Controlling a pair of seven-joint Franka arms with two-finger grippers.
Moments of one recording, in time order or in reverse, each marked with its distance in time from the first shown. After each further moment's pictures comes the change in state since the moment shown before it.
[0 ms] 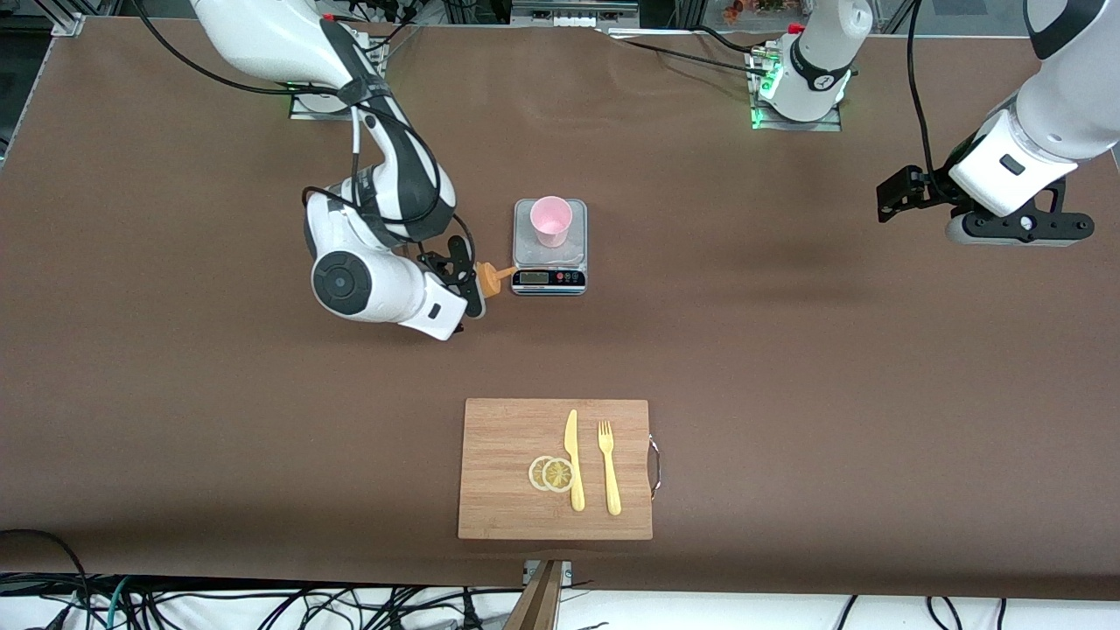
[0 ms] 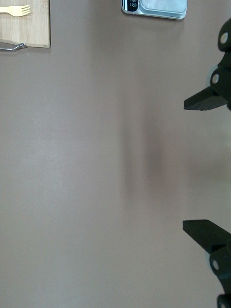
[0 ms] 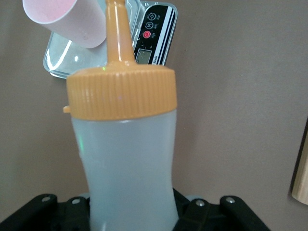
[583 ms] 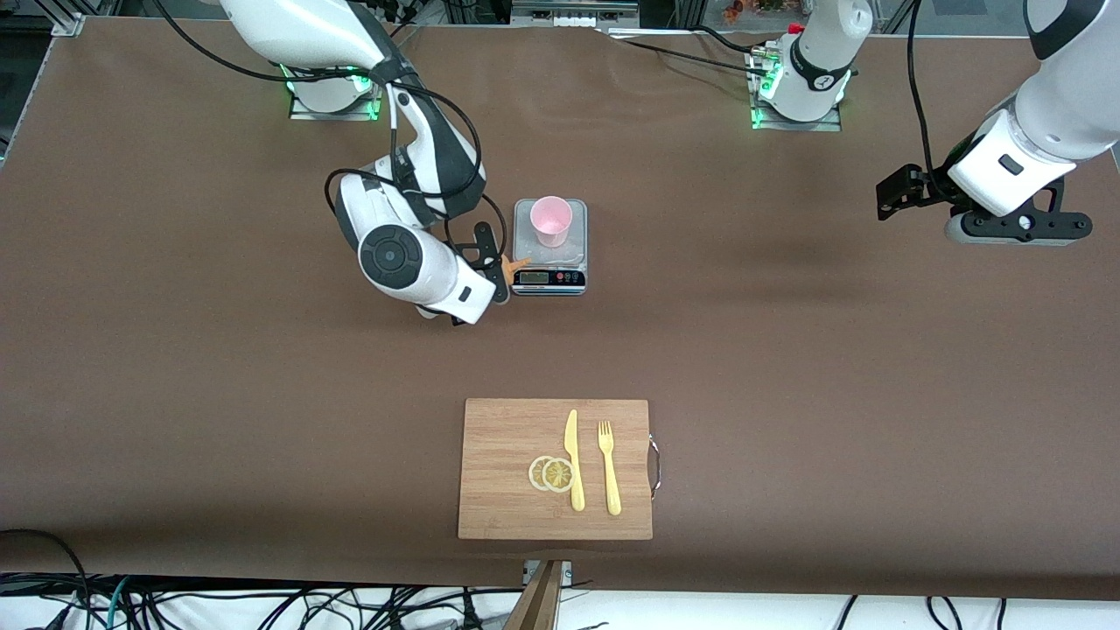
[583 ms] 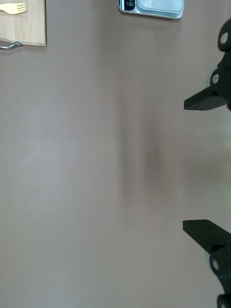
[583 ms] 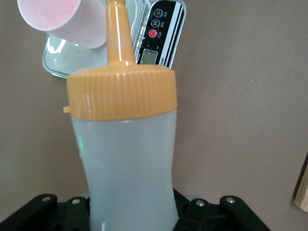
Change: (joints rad) left arm 0.000 0.000 0.000 0.000 0.000 -0.018 0.000; right arm 0.068 -0.018 0.000 -0.001 -0.089 -0.002 0.089
